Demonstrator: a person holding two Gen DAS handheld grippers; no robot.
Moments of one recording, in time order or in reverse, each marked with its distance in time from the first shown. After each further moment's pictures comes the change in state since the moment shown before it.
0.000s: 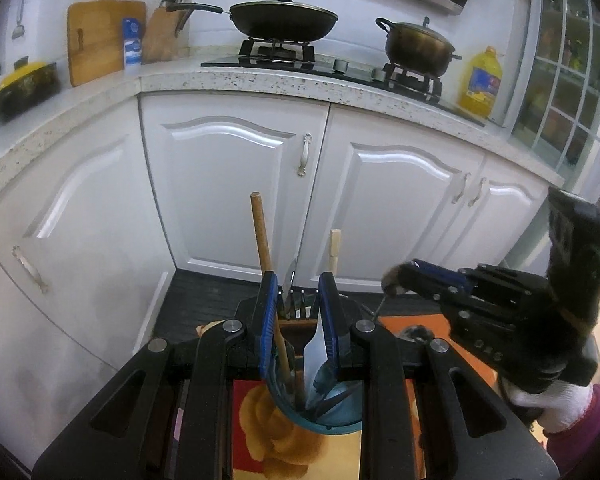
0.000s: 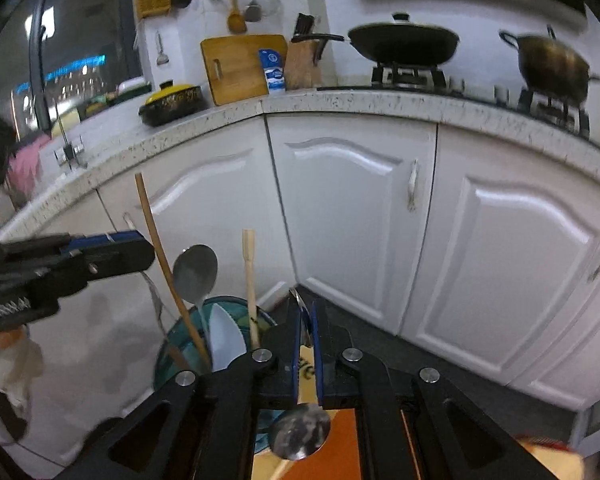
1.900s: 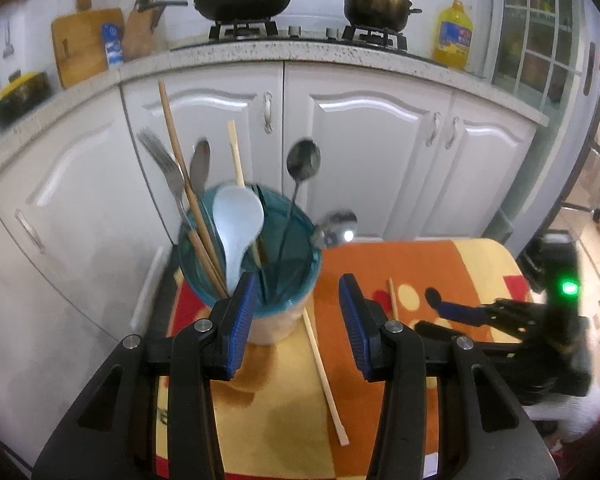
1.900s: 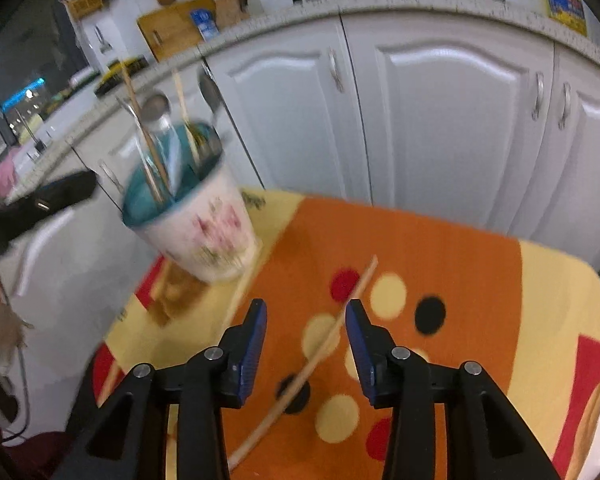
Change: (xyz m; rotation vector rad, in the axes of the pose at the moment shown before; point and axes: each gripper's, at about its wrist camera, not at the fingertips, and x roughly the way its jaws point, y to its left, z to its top) left arm -0.024 -0.078 -0.097 0.093 0.066 0.020; right arm -0.061 -0.040 -0.154 0.208 0.217 -0.082
